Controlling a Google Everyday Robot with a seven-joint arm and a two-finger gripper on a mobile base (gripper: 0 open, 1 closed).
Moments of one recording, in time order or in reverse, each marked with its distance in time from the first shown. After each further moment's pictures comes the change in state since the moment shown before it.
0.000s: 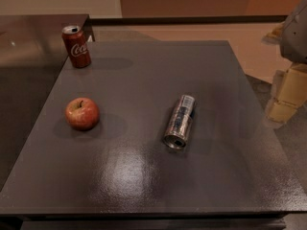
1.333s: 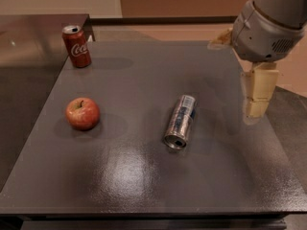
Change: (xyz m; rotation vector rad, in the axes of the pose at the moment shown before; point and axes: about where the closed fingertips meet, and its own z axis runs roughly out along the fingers) arm -0.057 0.003 0.032 -0.144 -0.062 -0.384
